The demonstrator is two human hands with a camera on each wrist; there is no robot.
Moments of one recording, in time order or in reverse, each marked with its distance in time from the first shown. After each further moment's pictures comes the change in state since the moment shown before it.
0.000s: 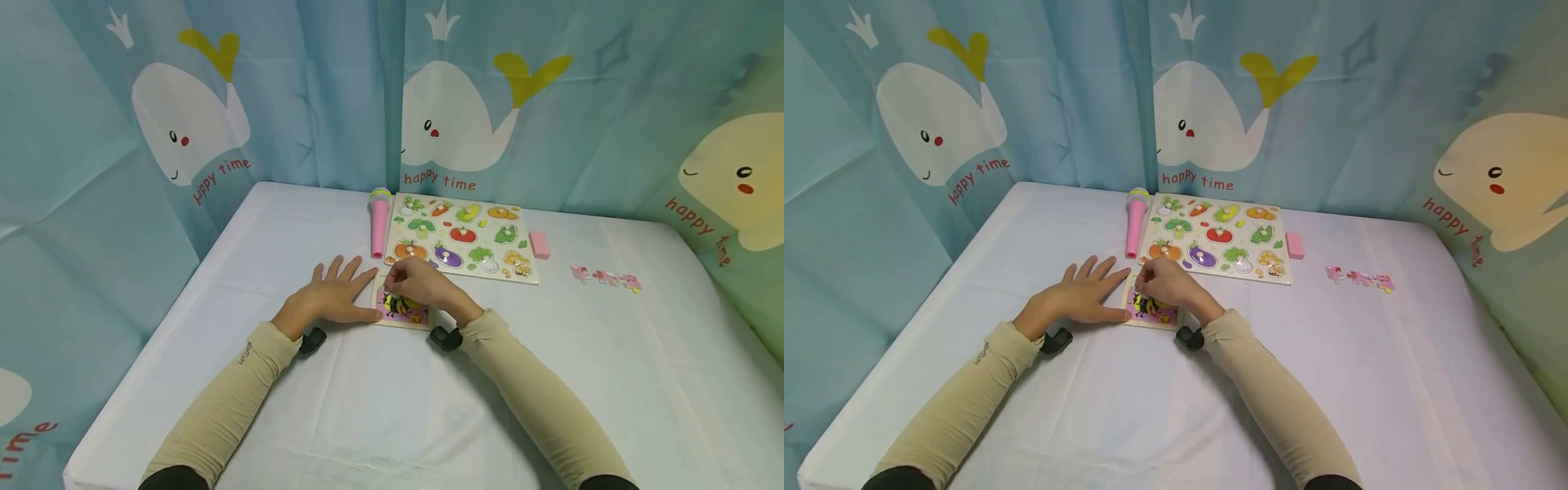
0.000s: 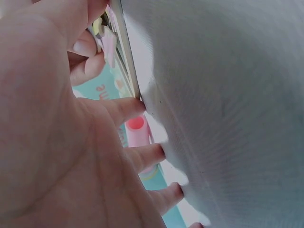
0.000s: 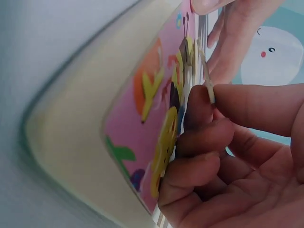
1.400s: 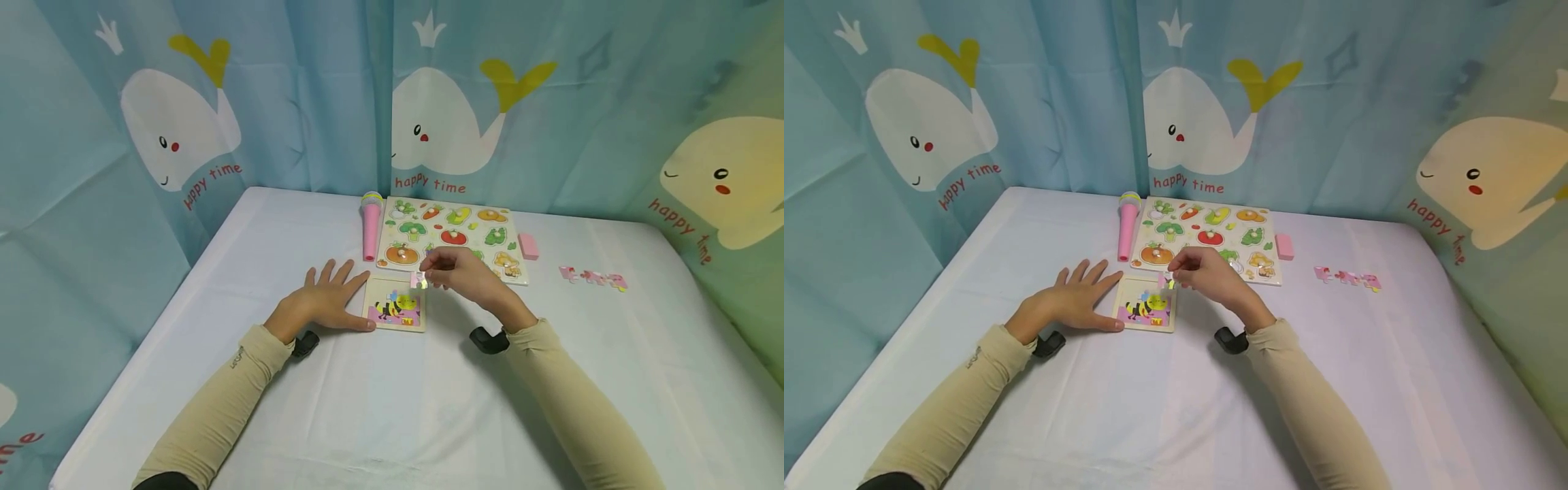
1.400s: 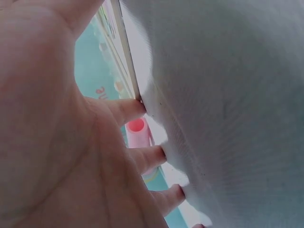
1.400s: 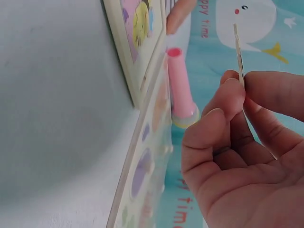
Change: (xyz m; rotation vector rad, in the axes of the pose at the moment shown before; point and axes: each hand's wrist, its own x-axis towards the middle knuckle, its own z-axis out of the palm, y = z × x) left_hand -0.008 0.008 -0.004 0.033 -0.015 -0.006; right_hand -0.055 0.019 -0.056 0.173 0.161 -0.007
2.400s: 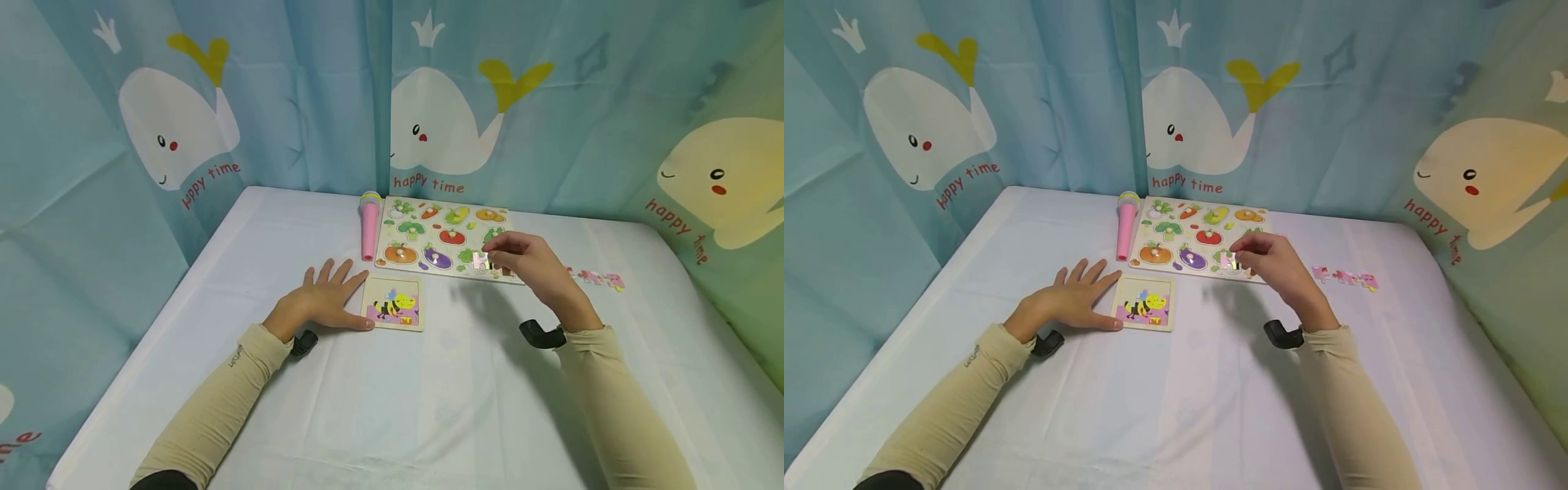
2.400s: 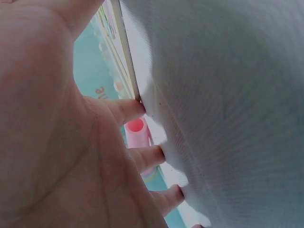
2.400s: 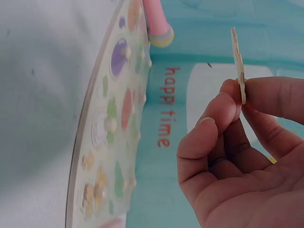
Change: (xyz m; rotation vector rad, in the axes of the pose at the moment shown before) left_hand -0.002 0.001 -0.002 -0.011 -0.010 0.006; right_hand -0.046 0.014 -0.076 0.026 0.213 0.035
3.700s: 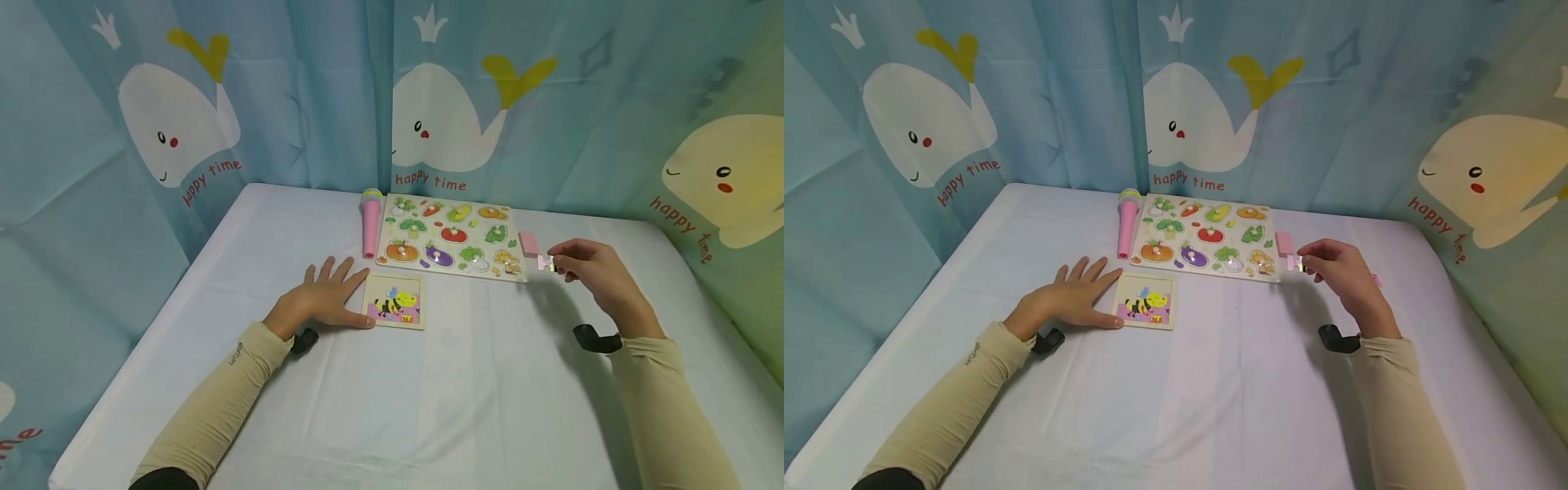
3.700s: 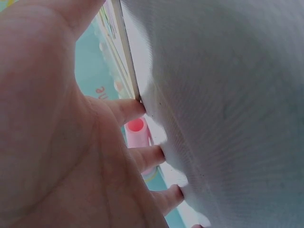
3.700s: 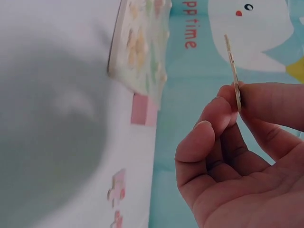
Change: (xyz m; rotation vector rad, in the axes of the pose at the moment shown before) left_hand 0.003 -0.003 0.002 0.000 0.007 0.002; right_hand -0.023 0.051 -0.073 -0.160 0.142 0.157
